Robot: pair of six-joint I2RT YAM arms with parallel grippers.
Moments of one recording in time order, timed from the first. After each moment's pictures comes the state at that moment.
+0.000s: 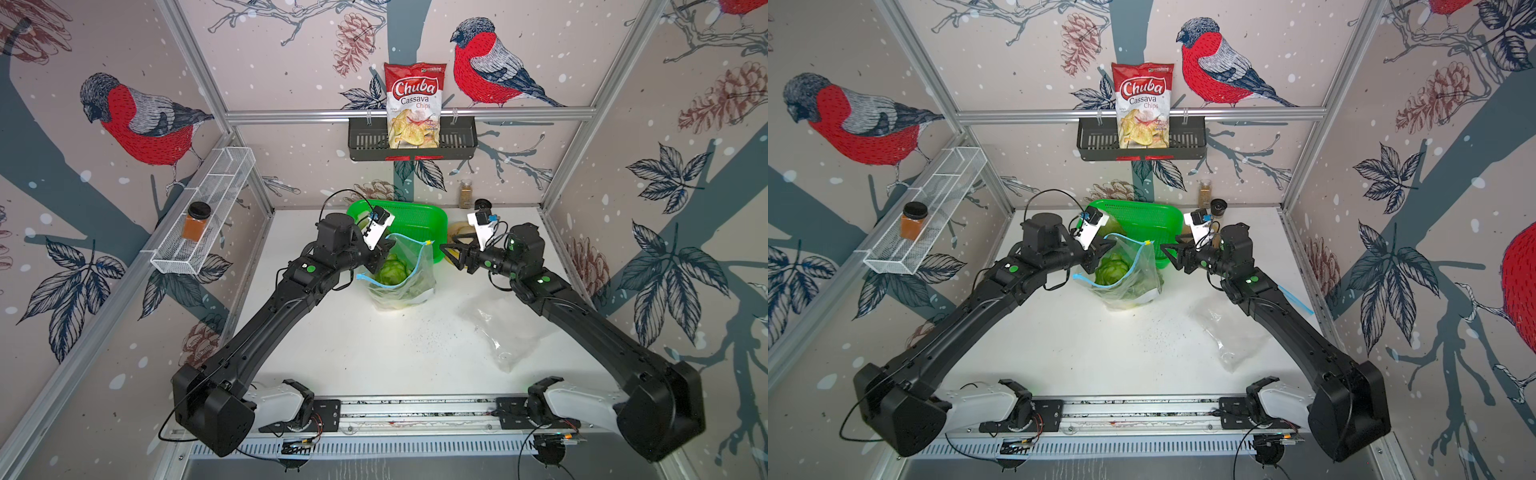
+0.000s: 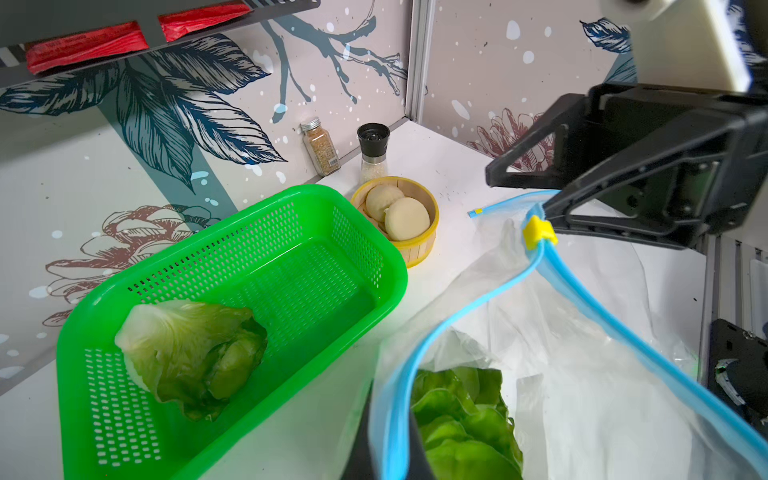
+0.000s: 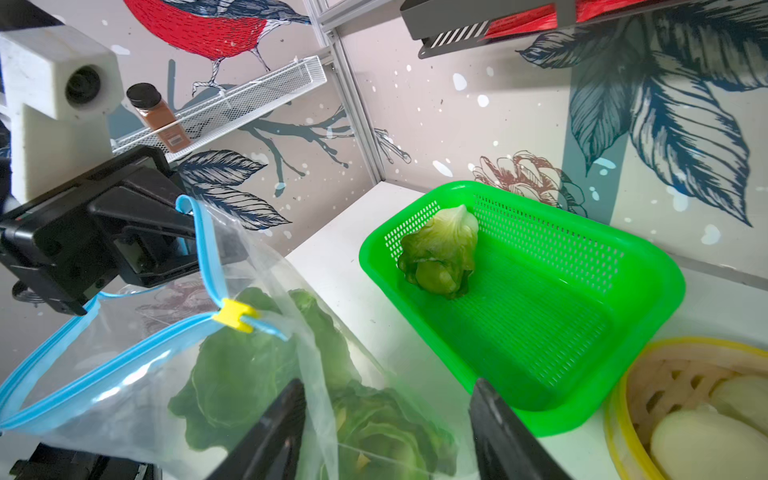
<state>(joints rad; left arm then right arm) -0.49 1.26 1.20 -0.36 0.38 0.16 0.43 1.23 0.93 0.08 -0.60 0.15</state>
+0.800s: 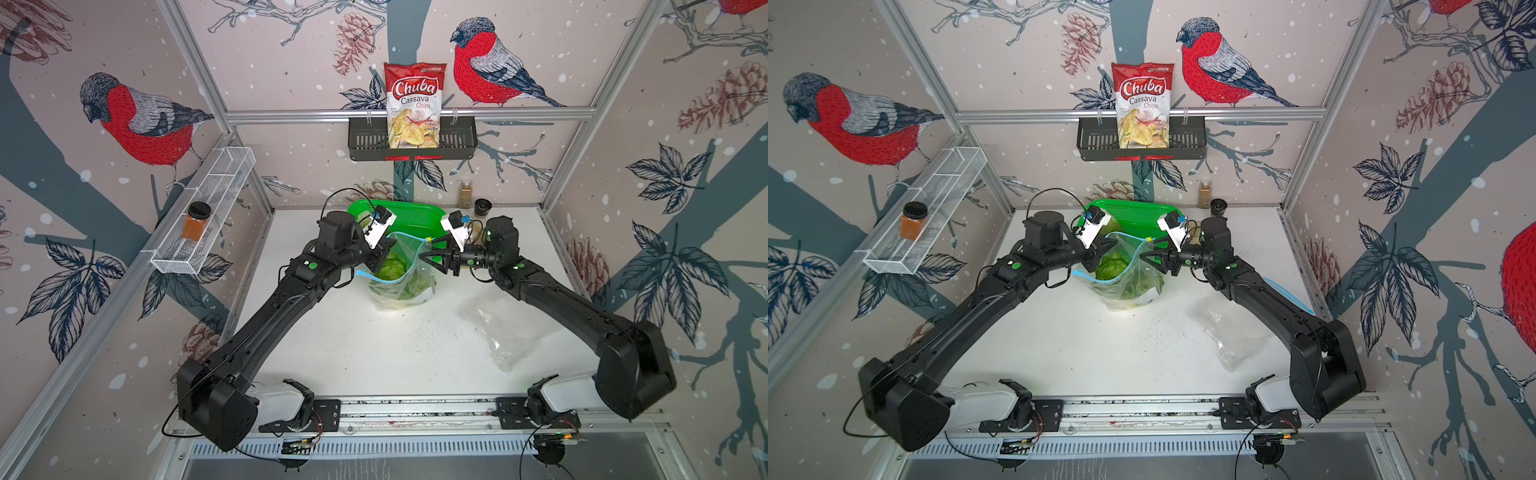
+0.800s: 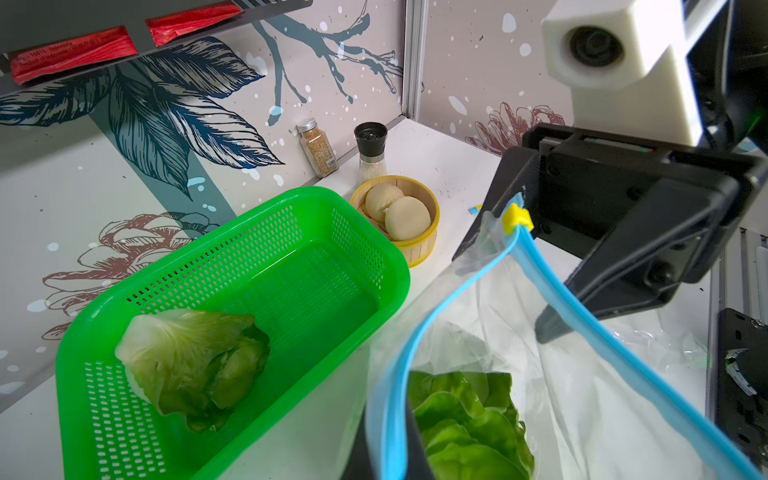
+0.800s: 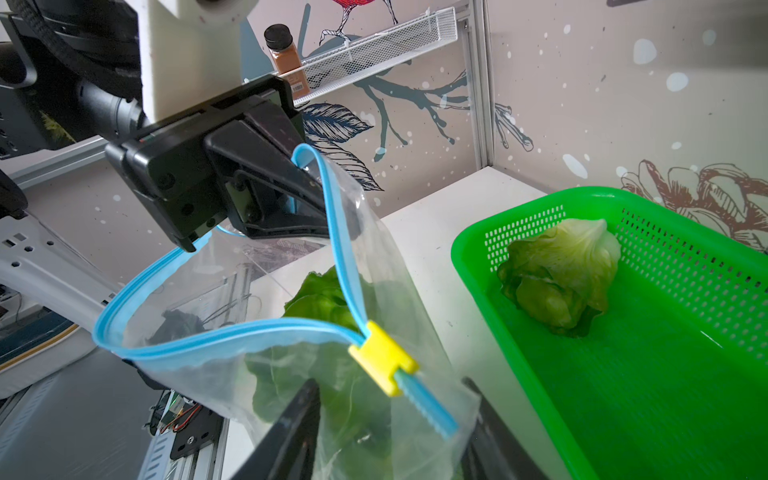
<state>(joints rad) -0.48 1.28 1.21 -0.36 0.39 0.19 0.49 1.41 1.01 0.15 -0.86 0.05</state>
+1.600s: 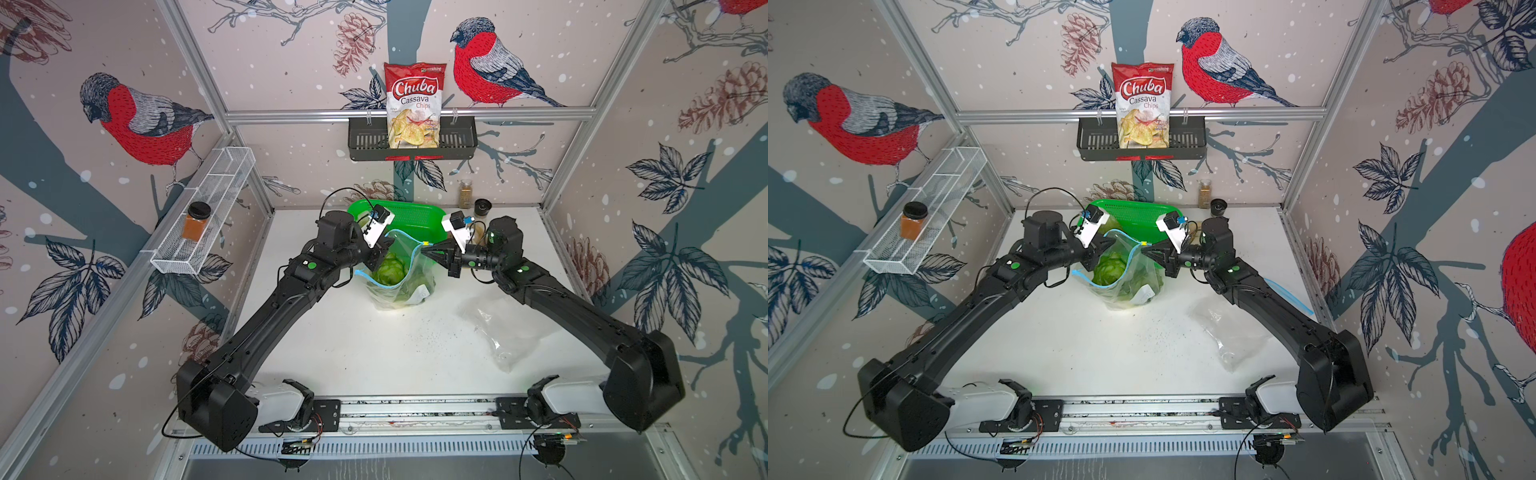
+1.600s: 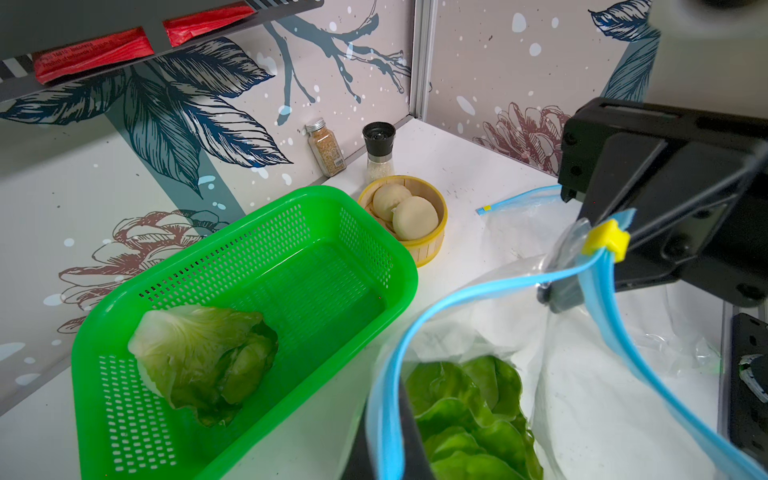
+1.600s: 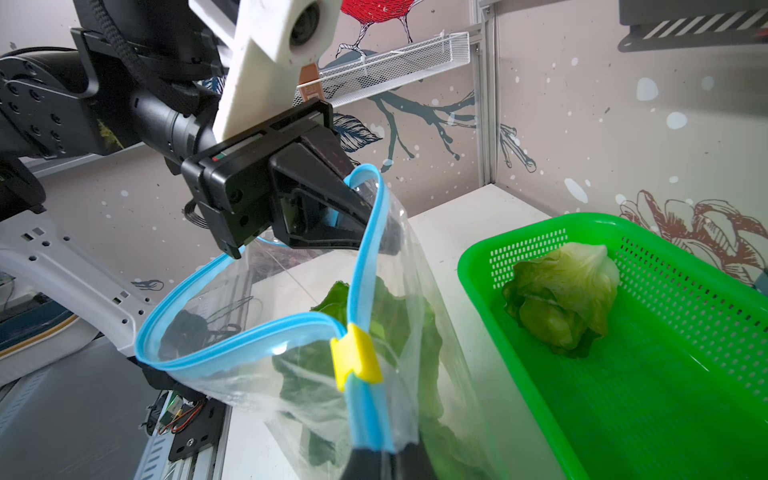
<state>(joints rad) -0.47 1.28 1.21 -0.35 0.38 0.19 0.53 1.34 1.01 0.13 -0.83 0.03</state>
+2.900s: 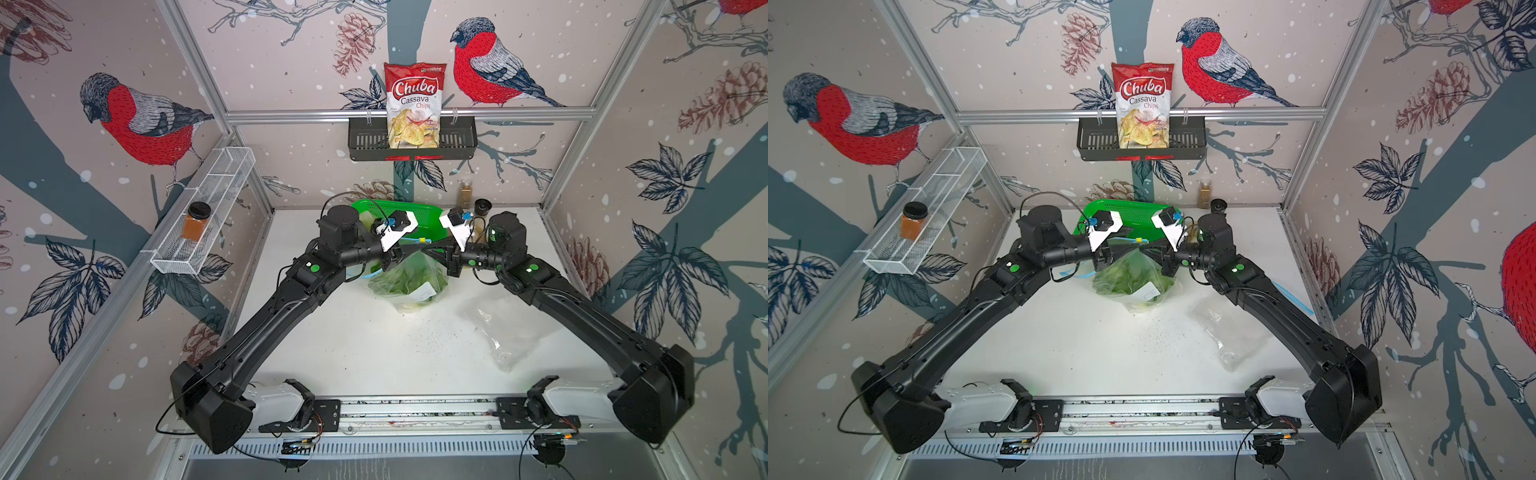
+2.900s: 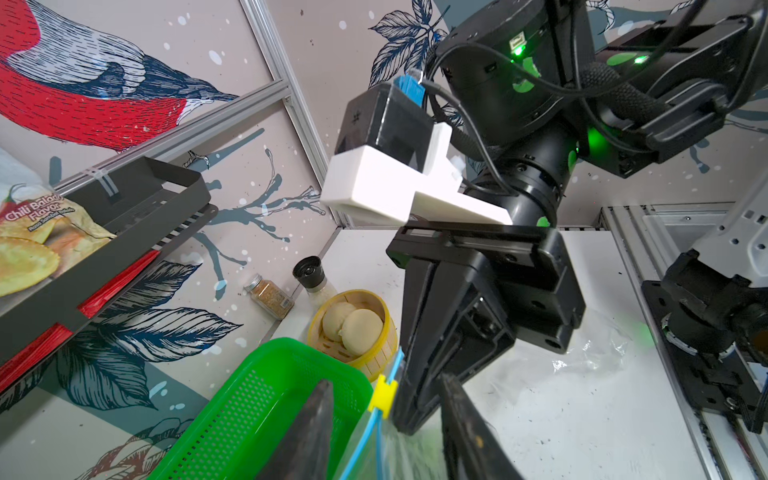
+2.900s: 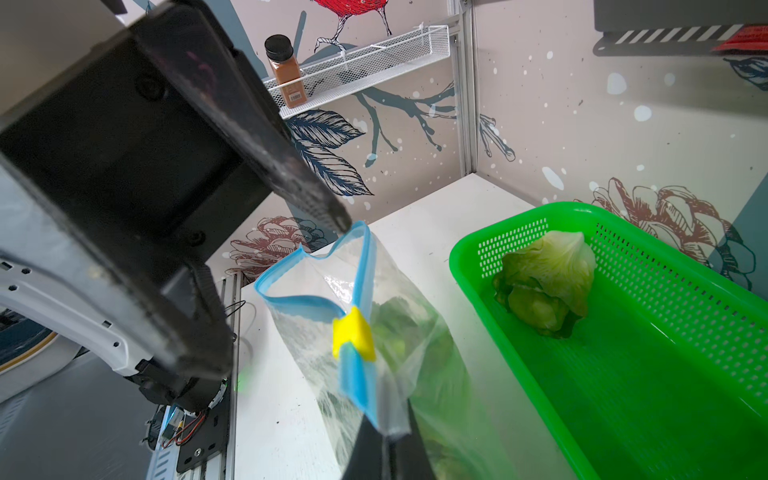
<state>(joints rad) -0.59 1.29 1.31 -0.23 0.60 0.40 0.59 1.29 1.12 -0.09 -0.69 0.02</state>
